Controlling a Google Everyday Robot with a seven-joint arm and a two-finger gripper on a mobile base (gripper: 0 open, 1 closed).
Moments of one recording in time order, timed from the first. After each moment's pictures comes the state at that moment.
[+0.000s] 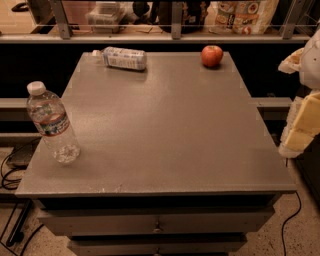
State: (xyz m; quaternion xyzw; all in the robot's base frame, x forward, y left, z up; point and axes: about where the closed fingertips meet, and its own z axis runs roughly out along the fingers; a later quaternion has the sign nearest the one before) arm 0.438 -0.217 0.976 -0.60 0.78 -0.03 0.16
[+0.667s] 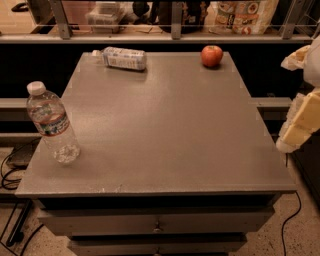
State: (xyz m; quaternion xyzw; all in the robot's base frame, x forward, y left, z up) arm 0.448 -0.219 0.977 -0.59 0.78 -0.02 0.20
